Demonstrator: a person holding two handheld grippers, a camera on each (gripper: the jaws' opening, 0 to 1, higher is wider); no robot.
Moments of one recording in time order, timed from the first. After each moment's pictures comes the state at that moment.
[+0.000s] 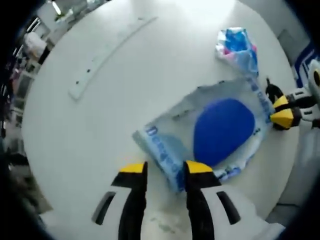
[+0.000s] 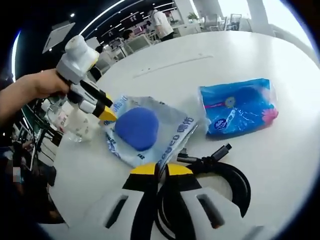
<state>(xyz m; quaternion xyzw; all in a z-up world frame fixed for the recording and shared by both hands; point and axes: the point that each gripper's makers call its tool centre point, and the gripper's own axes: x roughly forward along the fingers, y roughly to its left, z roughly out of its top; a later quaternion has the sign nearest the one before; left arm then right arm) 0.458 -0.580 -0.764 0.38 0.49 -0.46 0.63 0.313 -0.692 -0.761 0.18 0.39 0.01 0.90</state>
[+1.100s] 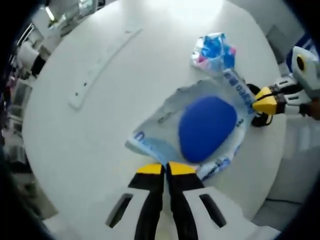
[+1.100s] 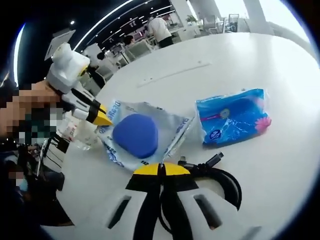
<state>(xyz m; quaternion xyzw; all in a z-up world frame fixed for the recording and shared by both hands) 0.428 -0.582 -0.718 0.38 0.48 -0.49 0.62 0.313 -0.700 -0.730 0.20 0.37 0.02 0.91</state>
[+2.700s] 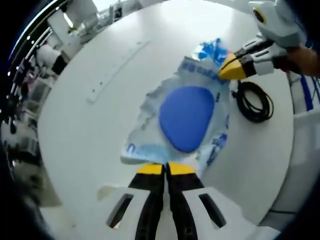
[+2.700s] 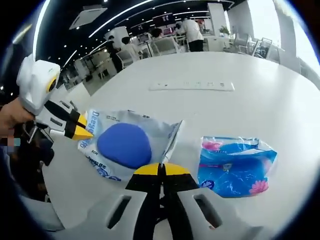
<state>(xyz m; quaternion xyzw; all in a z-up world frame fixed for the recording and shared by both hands) 0.409 -0.559 -0.724 0.39 0.42 -0.44 0.69 0.368 -0.716 -0.725 0.07 0.37 0.11 0.92</state>
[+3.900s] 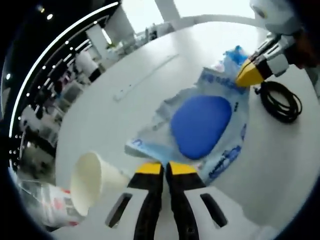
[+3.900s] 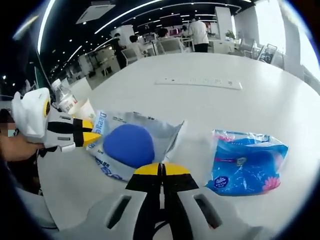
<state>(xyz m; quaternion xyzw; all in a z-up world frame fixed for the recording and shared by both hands) 0.416 -0.544 -0.753 0.34 0.28 -0.36 0.83 0.363 -0.700 -0.744 0.05 0.36 0.11 0.93</state>
